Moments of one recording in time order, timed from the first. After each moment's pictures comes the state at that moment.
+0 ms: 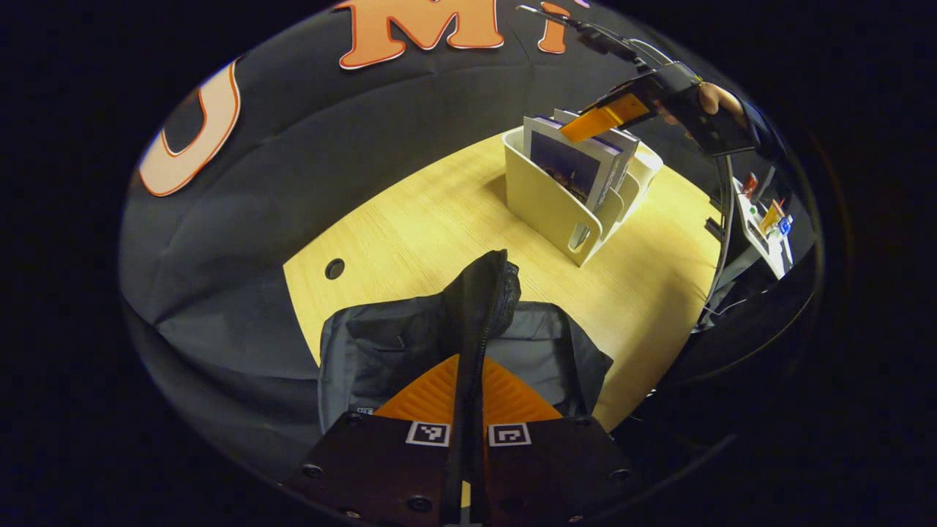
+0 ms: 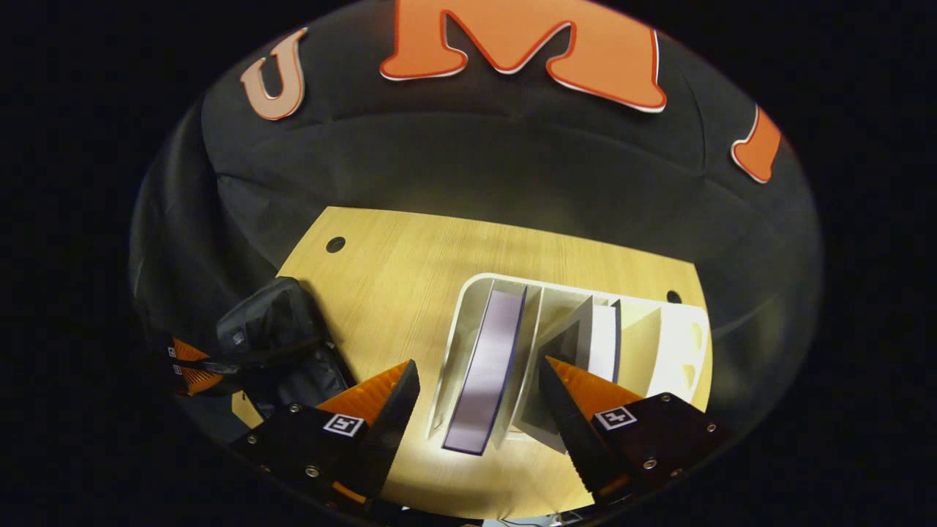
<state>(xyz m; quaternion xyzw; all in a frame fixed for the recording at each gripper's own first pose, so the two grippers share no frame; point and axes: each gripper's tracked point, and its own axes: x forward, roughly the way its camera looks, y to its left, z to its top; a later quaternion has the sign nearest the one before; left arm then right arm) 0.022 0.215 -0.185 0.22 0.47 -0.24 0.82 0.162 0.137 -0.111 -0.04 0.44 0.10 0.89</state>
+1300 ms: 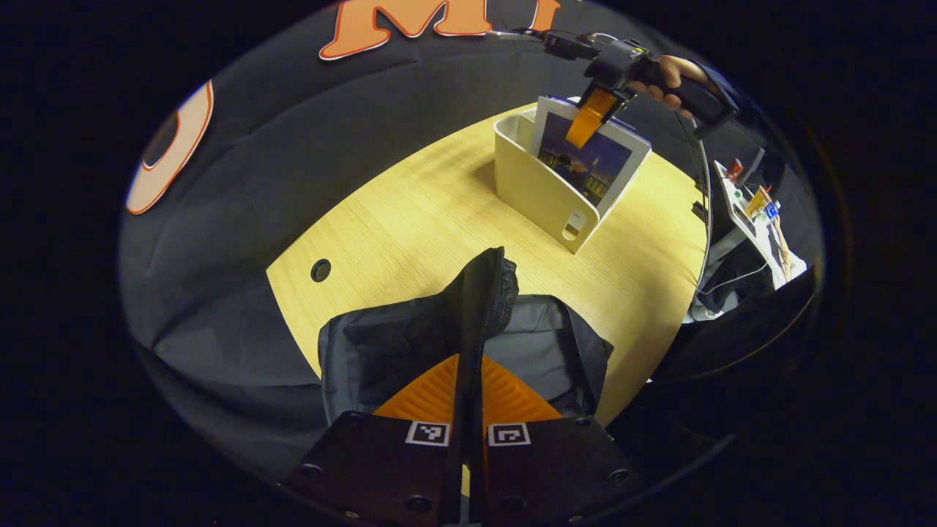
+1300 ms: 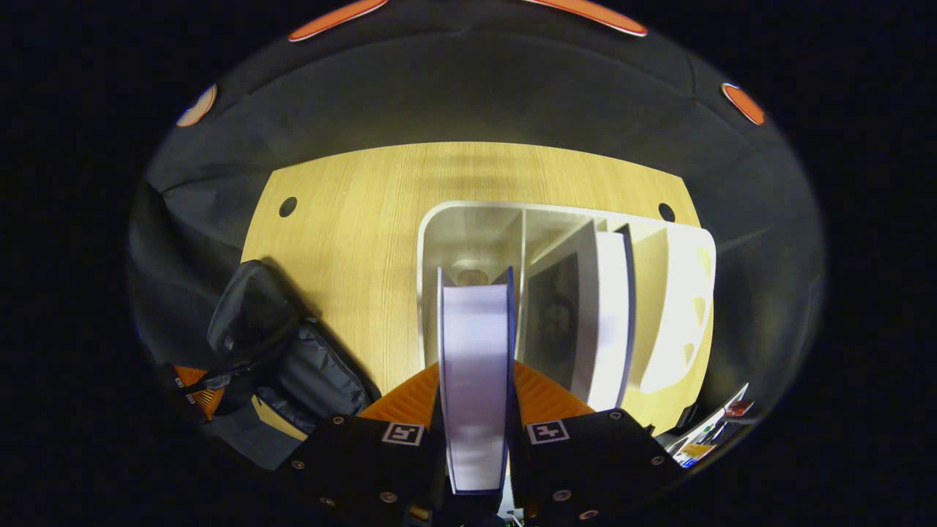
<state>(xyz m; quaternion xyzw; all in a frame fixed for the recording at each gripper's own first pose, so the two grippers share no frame) 0.036 0.217 -0.188 0.23 0.49 -0.29 0.79 0.131 0.118 -0.138 0.00 0.58 0.01 0.81</state>
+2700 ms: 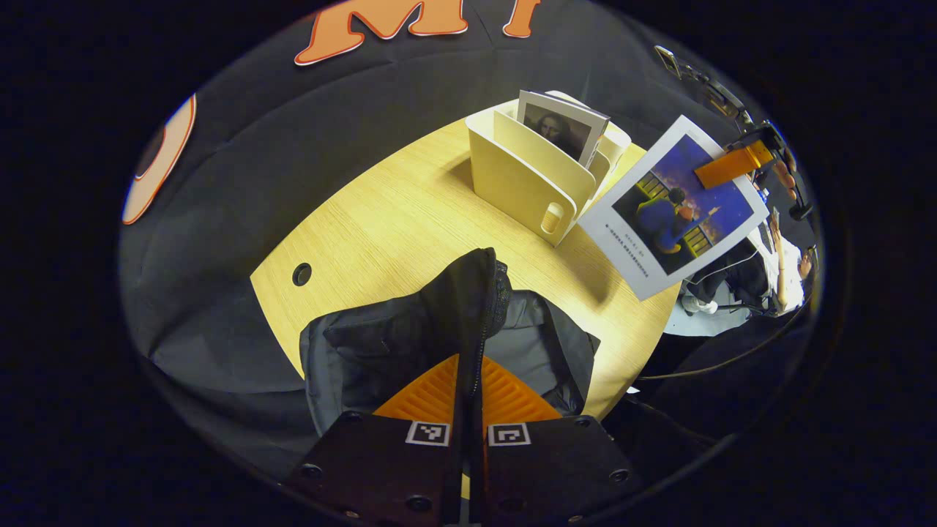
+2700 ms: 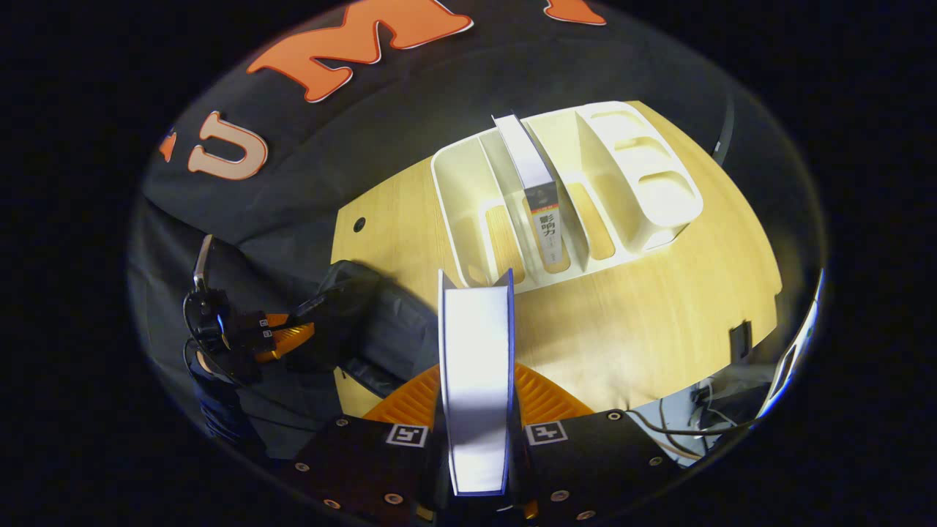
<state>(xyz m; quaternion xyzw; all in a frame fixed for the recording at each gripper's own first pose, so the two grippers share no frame) 0.017 0.208 -0.199 0.24 0.49 -0.31 0.78 -0.058 0.128 -0.130 0.24 0.51 0.07 0.82</state>
